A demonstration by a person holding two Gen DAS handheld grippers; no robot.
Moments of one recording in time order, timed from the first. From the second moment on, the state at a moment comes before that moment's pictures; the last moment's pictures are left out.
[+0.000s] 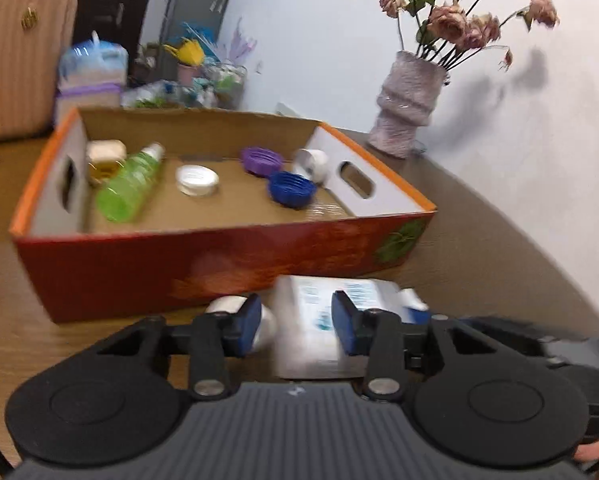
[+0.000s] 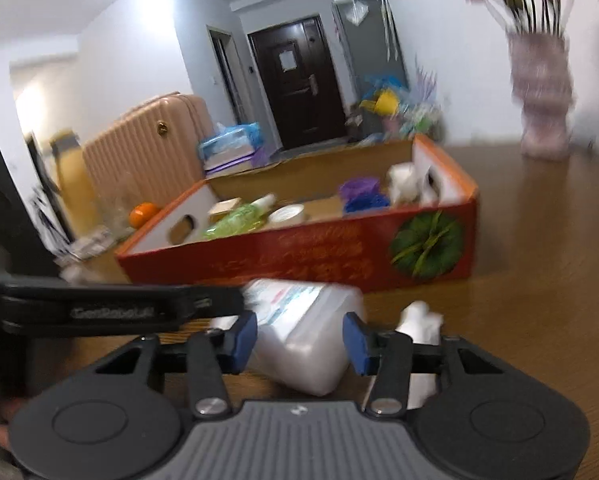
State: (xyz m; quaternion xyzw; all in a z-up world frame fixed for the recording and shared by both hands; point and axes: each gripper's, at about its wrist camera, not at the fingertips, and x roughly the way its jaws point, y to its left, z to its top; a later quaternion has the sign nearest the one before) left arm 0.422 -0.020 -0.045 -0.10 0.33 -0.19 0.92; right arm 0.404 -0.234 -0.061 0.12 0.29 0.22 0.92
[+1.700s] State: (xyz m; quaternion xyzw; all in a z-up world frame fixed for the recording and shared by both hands) left arm 0.285 0.028 0.081 -0.13 0.13 -0.17 0.97; right arm 0.308 -0.183 0.085 0.06 0.09 0.23 0.97
